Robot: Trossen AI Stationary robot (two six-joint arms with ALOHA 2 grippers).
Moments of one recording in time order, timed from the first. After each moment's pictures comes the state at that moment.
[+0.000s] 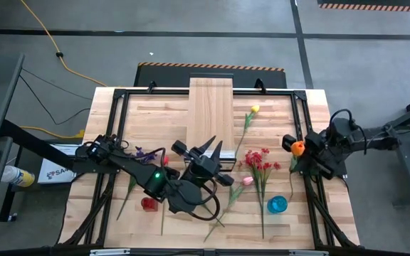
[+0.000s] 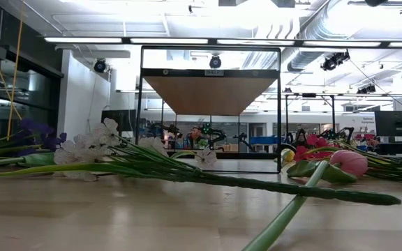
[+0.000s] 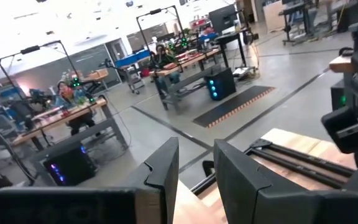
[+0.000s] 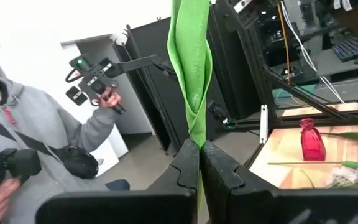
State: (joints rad) left arm -0.53 1.98 2.17 -0.29 -1.57 0.18; right arm 0.17 0.34 0.46 0.02 -0.51 0.45
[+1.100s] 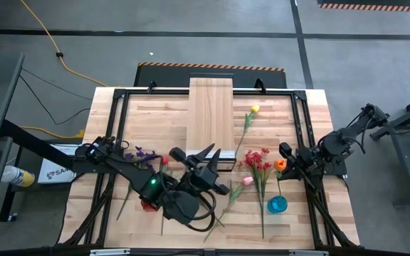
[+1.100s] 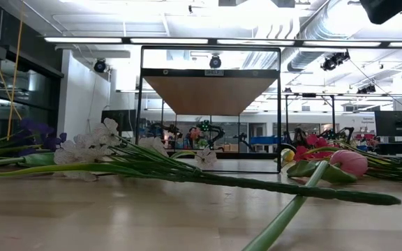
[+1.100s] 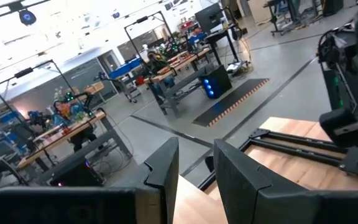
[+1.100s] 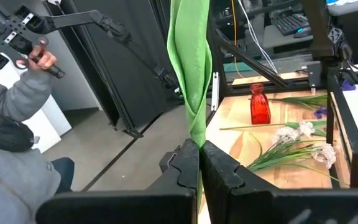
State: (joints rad) left arm -0.57 1.98 2.17 -0.37 -1.57 0.21; right arm 0.57 0.44 0.44 -0.07 0.06 0.31
